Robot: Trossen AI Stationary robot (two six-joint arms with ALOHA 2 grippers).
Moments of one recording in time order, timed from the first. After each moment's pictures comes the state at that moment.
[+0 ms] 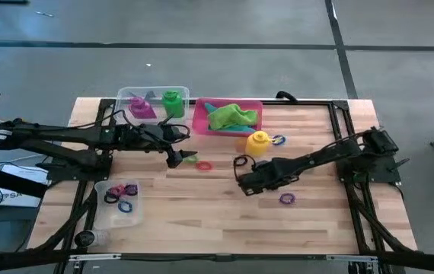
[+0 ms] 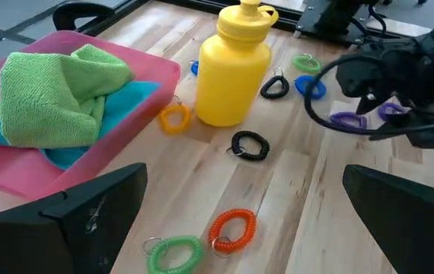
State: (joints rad) left arm 0.01 1.09 0.91 -0.34 -0.22 -0.29; right arm 0.26 1.82 1.21 -0.89 0.00 1.47
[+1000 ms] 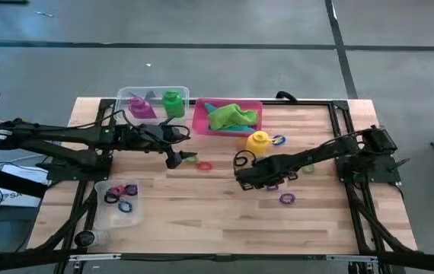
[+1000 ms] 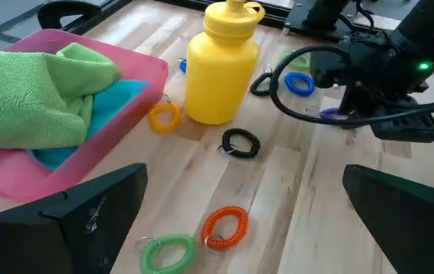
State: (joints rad) left arm 0.01 1.09 0.91 -0.34 -0.19 -0.28; right arm 0.22 1.82 1.21 -0.89 -0.01 1.52
